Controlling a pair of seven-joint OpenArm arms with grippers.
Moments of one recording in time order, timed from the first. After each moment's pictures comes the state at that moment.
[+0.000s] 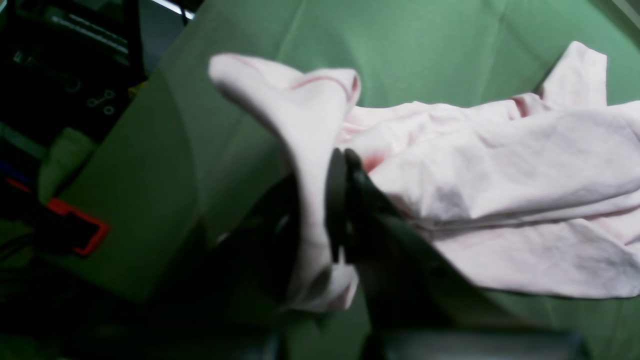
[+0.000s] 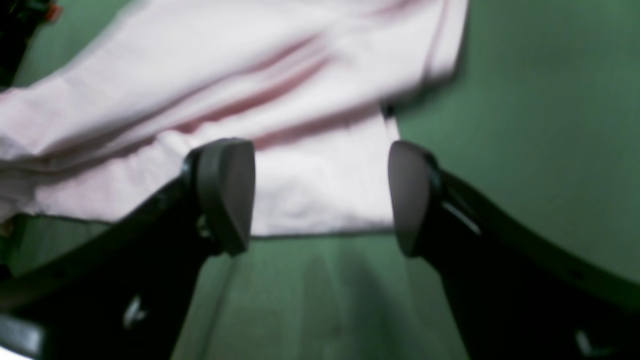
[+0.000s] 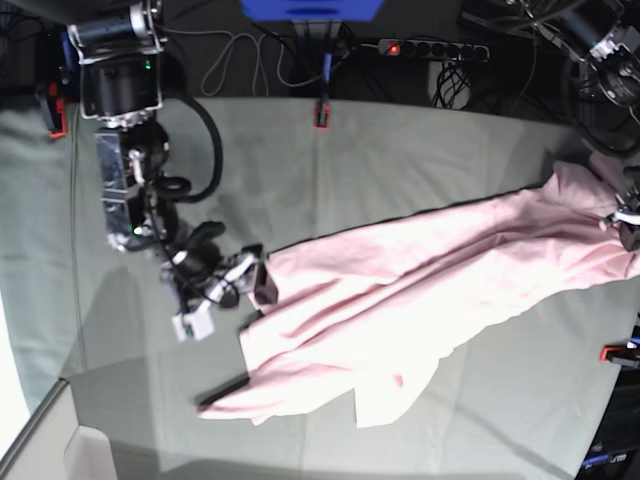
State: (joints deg) left arm 2.7 -8.4 -52.4 98.4 -25.2 -28.0 53.1; right arm 7.1 5.2 -1.1 69.0 24.2 22.4 -30.8
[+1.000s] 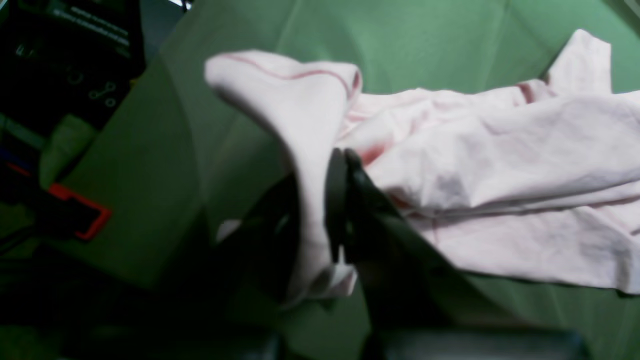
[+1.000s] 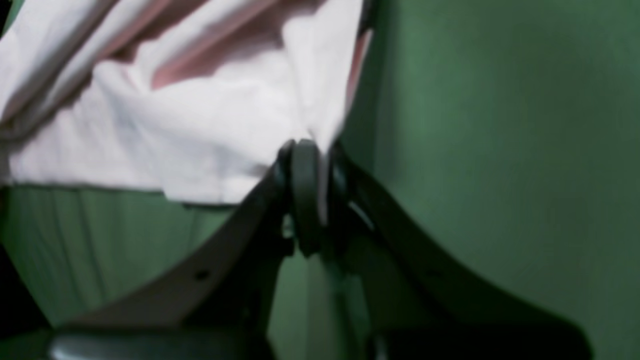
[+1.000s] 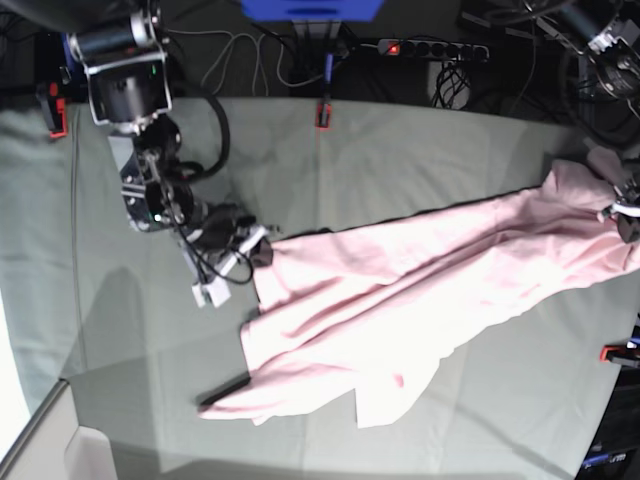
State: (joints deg) left arm 4.3 -8.2 -52.5 98.3 -25.4 -28.0 53.1; right arm 7.8 5.7 -5.1 58.1 25.1 22.6 -29.5
